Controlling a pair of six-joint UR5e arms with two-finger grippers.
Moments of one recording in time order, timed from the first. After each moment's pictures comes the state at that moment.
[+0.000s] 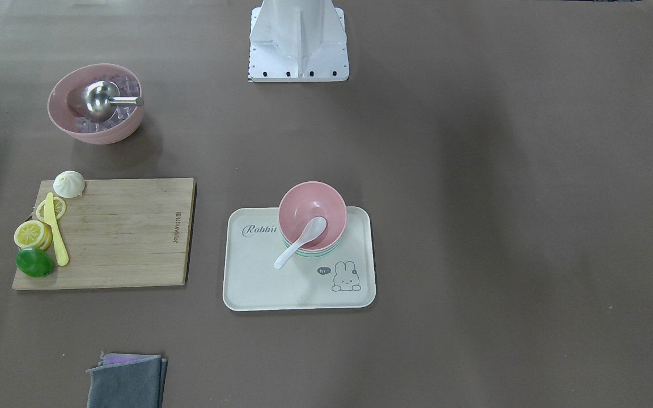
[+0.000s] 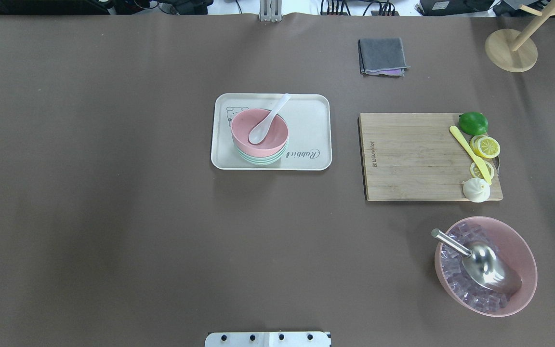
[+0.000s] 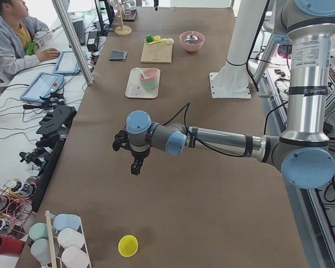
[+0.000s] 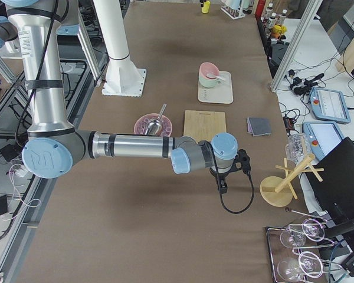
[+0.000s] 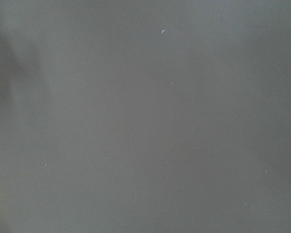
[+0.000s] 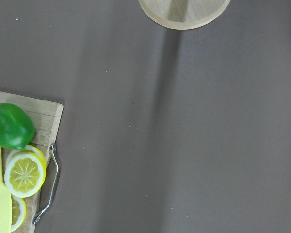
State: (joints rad) left arm -1.40 -1.54 -1.70 -1.78 -2.35 -0.09; right arm 1.49 -1.49 1.48 -1.30 2.44 0.05
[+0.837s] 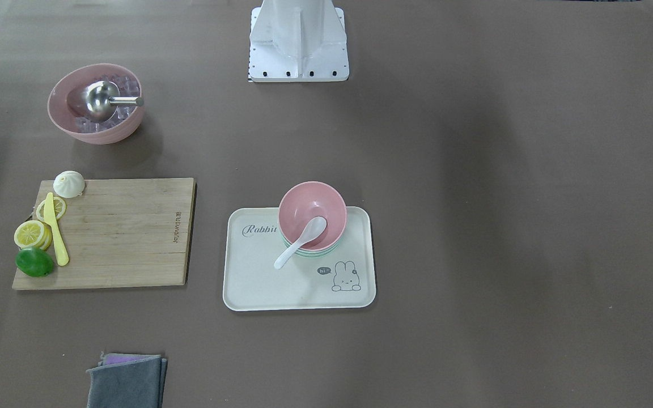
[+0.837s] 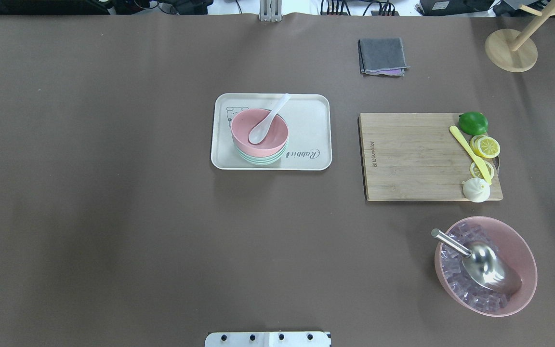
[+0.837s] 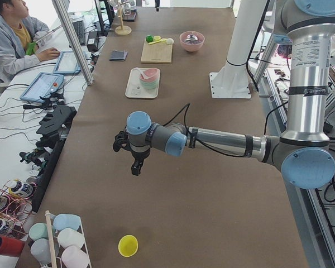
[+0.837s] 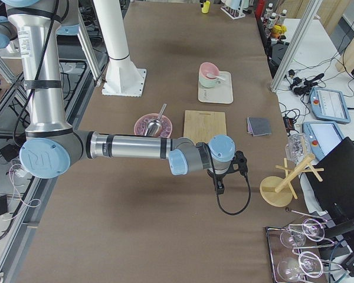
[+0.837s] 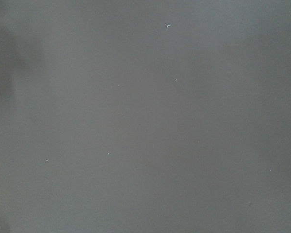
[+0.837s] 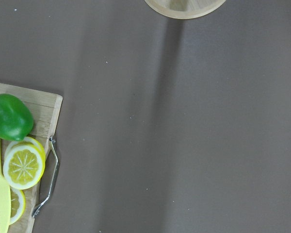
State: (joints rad) left arm -1.40 -1.54 -1.71 -1.79 -2.35 -0.09; right arm 1.49 -1.51 1.49 -1.30 2.45 0.06
